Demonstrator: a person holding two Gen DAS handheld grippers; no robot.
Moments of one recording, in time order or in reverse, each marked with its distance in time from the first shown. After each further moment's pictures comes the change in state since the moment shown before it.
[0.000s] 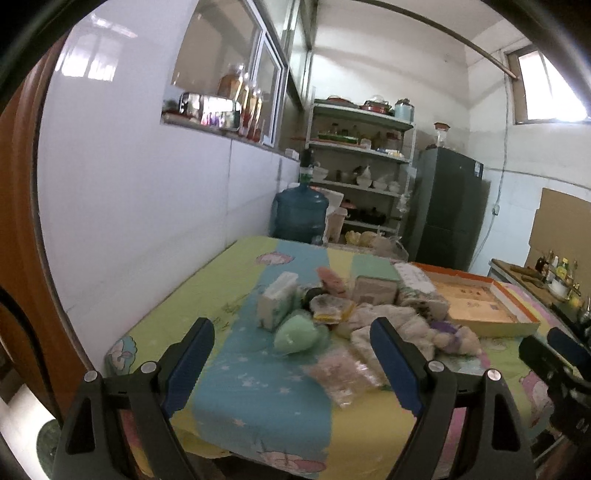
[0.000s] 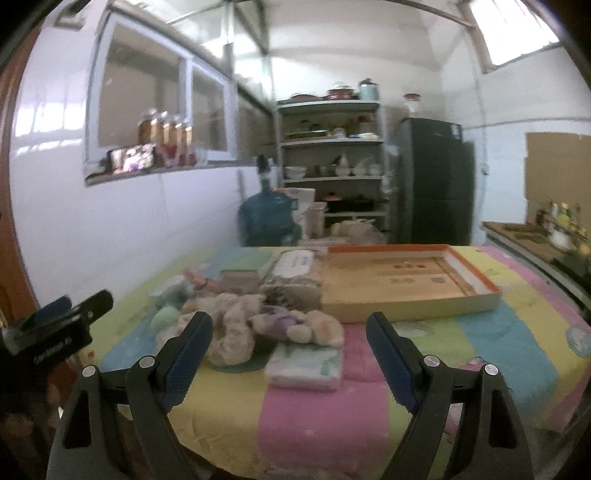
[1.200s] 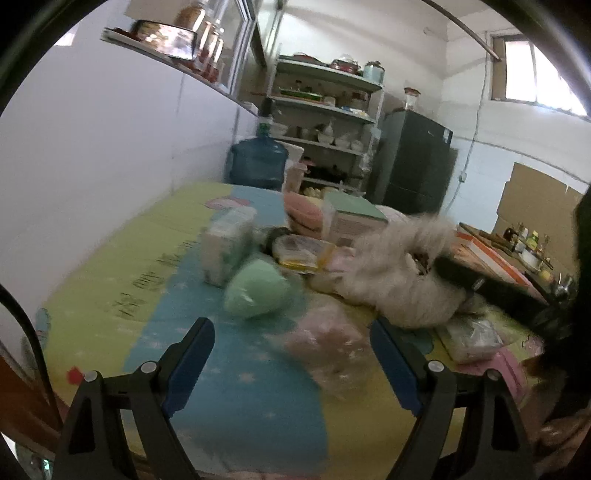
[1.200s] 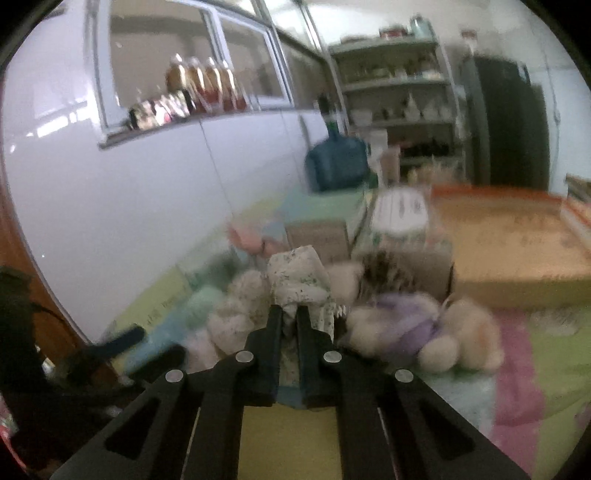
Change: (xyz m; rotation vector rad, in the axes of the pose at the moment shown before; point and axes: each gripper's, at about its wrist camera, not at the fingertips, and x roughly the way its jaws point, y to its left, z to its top) left arm 0.080 -0.010 -0.031 0.021 0.168 -0.188; right arm 0.114 0.013 0.003 0.057 0.127 0.280
